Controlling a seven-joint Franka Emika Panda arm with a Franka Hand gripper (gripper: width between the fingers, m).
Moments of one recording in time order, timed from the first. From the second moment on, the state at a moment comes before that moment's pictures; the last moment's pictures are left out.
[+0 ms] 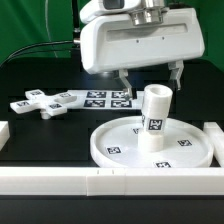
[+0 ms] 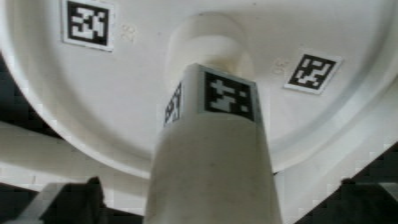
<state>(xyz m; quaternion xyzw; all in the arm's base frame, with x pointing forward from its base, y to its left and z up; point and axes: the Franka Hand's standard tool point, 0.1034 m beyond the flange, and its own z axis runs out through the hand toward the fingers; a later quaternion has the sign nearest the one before) 0.558 0.040 0.099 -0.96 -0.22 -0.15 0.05</state>
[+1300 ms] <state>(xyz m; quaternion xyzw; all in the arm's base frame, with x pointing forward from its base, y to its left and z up) 0.573 0.046 0.098 -0.93 -0.37 0.03 0.06</state>
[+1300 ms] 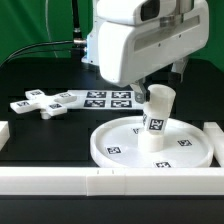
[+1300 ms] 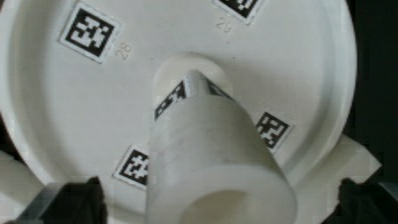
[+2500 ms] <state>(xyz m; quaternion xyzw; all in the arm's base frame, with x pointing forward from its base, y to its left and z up) 0.572 0.045 0.093 -0.95 -0.31 0.02 0.07</state>
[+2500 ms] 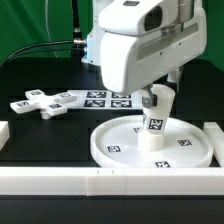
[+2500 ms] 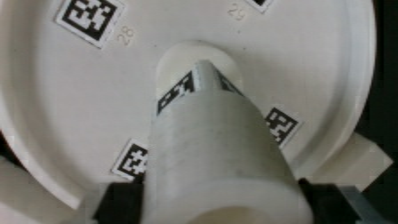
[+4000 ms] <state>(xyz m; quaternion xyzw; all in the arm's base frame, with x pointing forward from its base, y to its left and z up) 0.560 0.031 0.090 -0.96 0.25 -0.01 0.09</state>
